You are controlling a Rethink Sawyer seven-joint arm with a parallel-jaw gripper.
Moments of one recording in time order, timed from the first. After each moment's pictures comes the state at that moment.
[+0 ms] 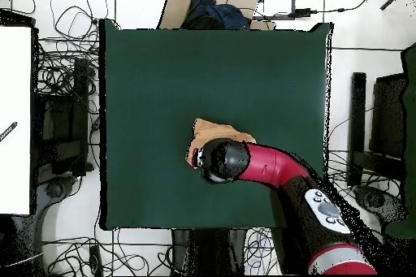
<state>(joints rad) -0.52 -0.67 0.26 1.92 -0.15 0.56 1.57</state>
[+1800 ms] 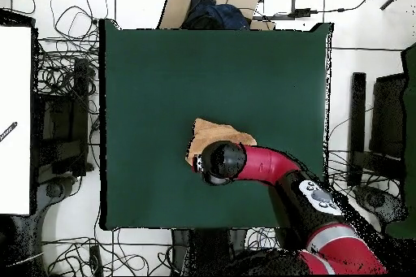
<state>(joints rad) -0.53 -0.55 0.27 1.89 -0.23 0.56 1.57</state>
